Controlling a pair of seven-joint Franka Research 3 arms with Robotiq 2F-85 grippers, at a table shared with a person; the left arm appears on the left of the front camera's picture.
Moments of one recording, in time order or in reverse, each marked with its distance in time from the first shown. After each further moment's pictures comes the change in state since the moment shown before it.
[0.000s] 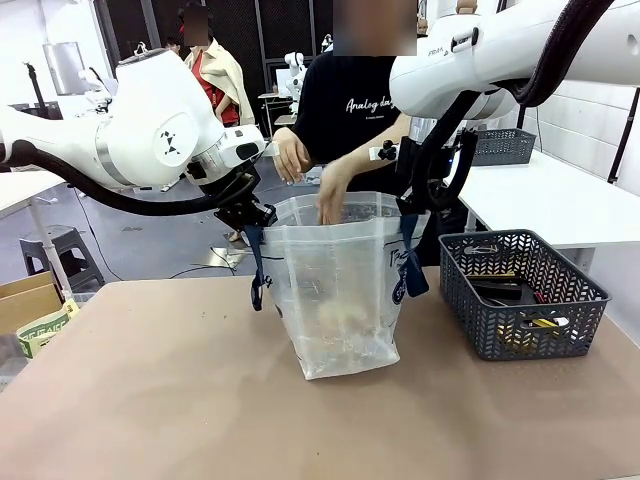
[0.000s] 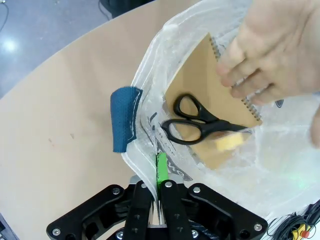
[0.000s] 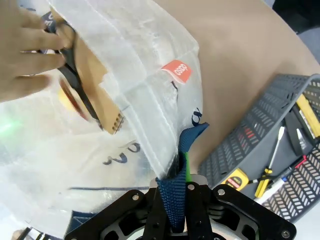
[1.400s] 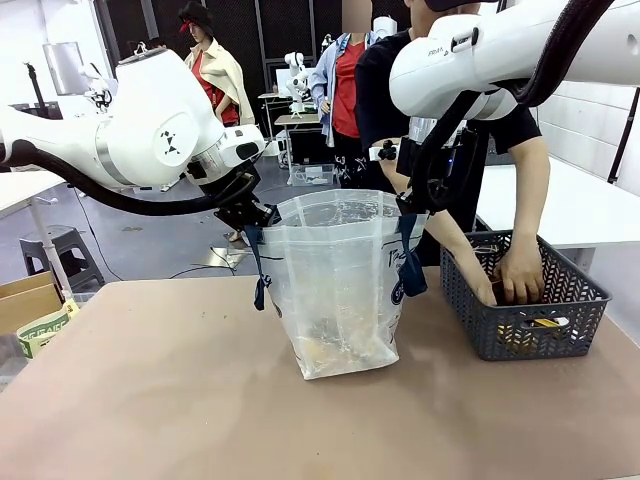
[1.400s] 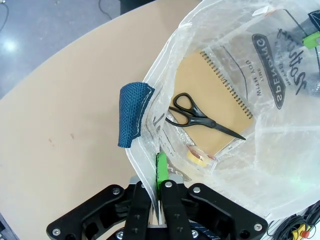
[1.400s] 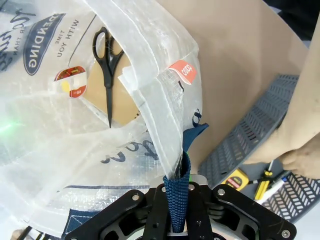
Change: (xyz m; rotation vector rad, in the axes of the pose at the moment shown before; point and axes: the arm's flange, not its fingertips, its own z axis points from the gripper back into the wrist) left arm 0.000 0.000 0.000 0.000 -0.001 0.000; right arm 0.000 0.000 0.000 0.000 0.000 0.000
